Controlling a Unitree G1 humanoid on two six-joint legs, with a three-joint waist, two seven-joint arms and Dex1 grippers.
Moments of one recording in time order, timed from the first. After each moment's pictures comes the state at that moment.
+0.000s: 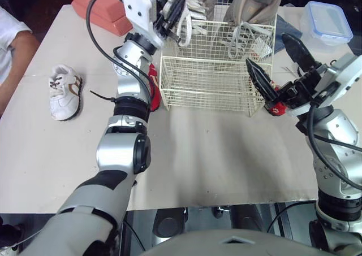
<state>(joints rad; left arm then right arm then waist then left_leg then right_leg) -1.09 0.25 0.19 0.85 -0.21 -0.48 -0.68 -0.25 -0.35 -0.10 -0.62 0.52 0.27 0.41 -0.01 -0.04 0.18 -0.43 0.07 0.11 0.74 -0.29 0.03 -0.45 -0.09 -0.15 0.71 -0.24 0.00</state>
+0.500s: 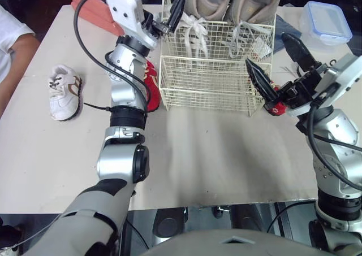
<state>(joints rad) -0.95 0.25 0.19 0.58 -0.26 -0.37 -0.59 -0.25 -0.35 -0.10 -0.61 0.51 0.24 0.43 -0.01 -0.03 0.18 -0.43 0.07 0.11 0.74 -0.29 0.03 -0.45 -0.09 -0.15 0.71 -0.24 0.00</state>
